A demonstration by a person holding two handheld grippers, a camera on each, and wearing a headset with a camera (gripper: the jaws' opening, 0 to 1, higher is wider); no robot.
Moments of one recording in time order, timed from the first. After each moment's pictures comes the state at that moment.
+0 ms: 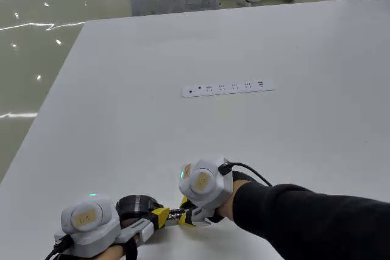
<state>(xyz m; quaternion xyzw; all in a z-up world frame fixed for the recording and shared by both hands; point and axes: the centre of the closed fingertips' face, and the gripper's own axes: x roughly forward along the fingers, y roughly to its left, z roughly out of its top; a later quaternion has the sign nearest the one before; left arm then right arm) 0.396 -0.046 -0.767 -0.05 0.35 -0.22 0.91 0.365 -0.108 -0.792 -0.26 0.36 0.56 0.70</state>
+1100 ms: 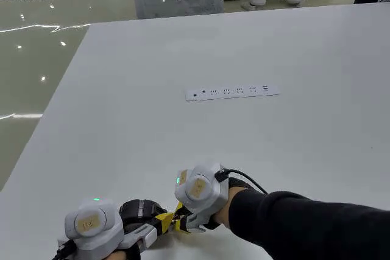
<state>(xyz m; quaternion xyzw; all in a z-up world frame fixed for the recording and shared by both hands) 0.397 -0.046 -0.767 -0.05 0.35 -0.22 0.91 0.367 -0.090 -0.795 -0.25 0.35 0.57 0.70</state>
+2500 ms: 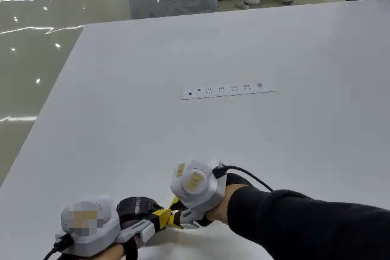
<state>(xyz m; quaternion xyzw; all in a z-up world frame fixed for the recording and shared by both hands) 0.397 -0.048 -0.766 -0.04 0.35 -0.24 0.91 0.365 -0.093 -0.770 -0.22 0.34 0.54 0.74</state>
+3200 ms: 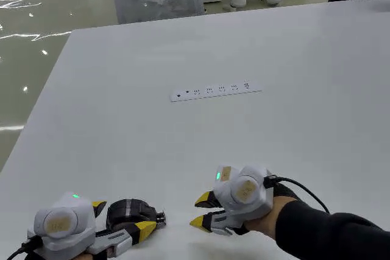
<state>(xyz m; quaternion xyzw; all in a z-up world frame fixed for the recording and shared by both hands) 0.387 -0.030 -0.747 0.06 0.32 -0.34 0.88 0.341 -0.175 -0.741 -0.17 0.30 0.48 0.81</state>
